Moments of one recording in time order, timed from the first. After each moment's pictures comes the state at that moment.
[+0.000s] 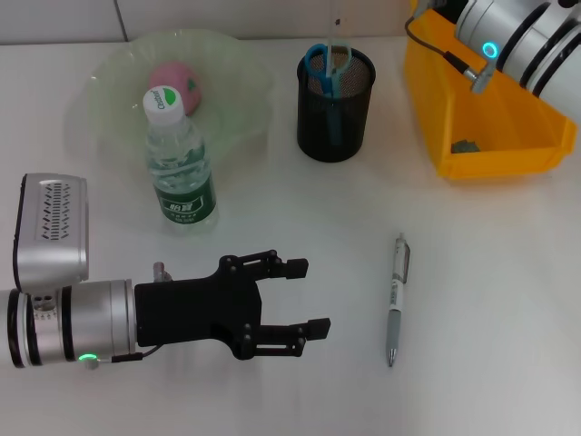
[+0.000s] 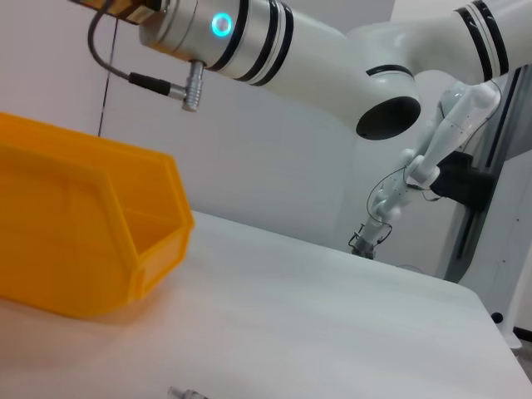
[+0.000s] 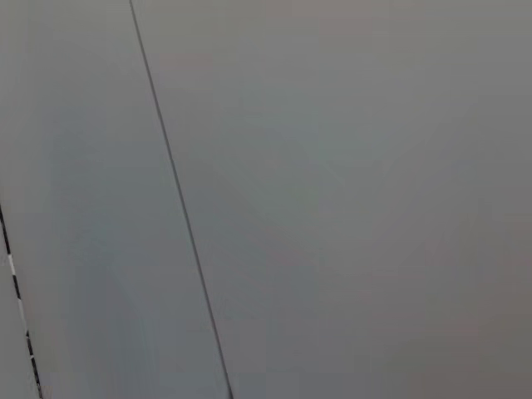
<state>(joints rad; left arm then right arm) -0.54 -2.08 0.88 0.20 1.85 1.53 -0.92 0.87 2.09 -0.99 -0.21 -0.94 -1.02 0.96</state>
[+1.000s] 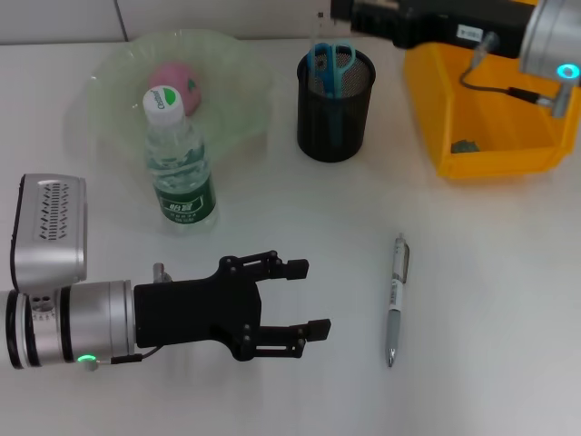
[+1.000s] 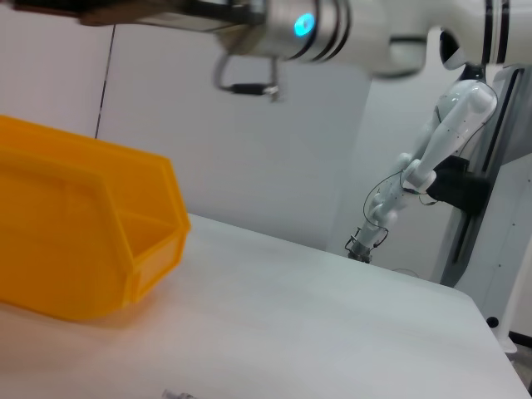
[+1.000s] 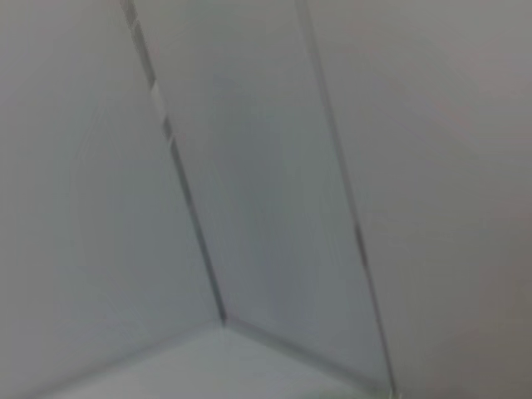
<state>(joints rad) -0.54 -2.08 0.88 0.20 1.85 1.54 -0.93 0.59 2.03 -1.14 -0.87 -1.56 -1.17 1.69</state>
